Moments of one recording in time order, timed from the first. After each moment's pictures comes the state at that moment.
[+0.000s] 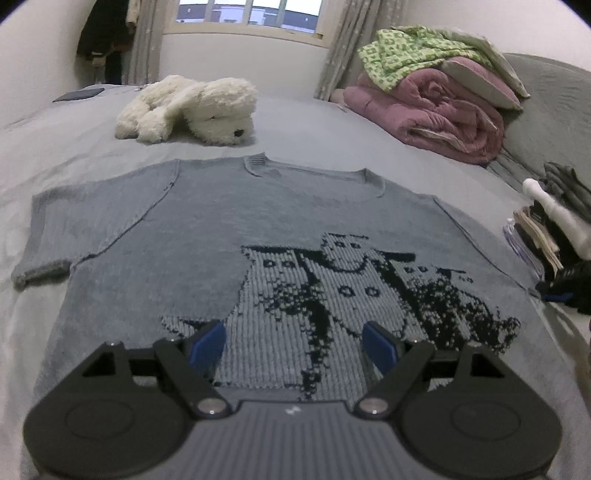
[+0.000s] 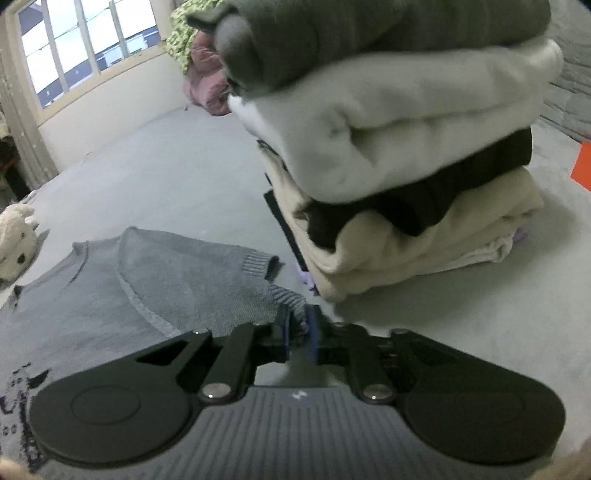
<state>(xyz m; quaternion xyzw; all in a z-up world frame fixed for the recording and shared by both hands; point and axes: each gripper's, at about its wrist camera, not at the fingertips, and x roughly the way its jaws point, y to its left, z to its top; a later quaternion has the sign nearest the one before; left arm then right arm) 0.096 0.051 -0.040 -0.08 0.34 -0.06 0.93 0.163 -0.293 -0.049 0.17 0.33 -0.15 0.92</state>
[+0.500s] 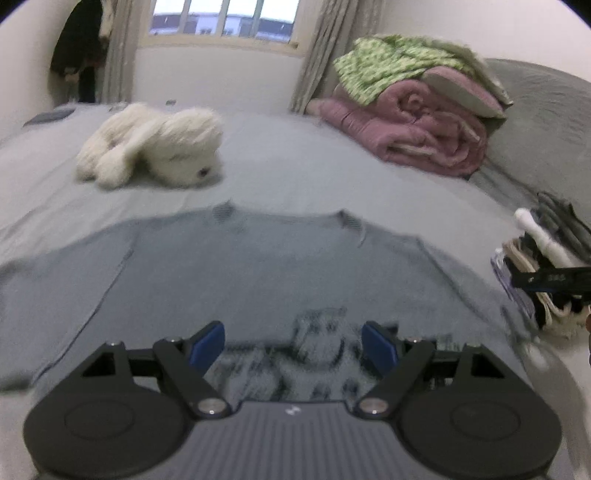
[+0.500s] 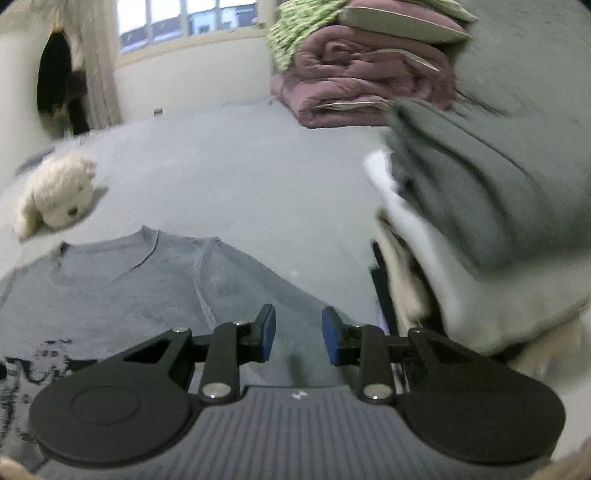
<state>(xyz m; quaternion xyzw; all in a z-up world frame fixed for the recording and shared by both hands) 0.165 0.033 -0.019 -0.07 0.31 -0.09 0.94 0.225 -0.239 -0.013 0.02 0.34 -0.06 0.94</state>
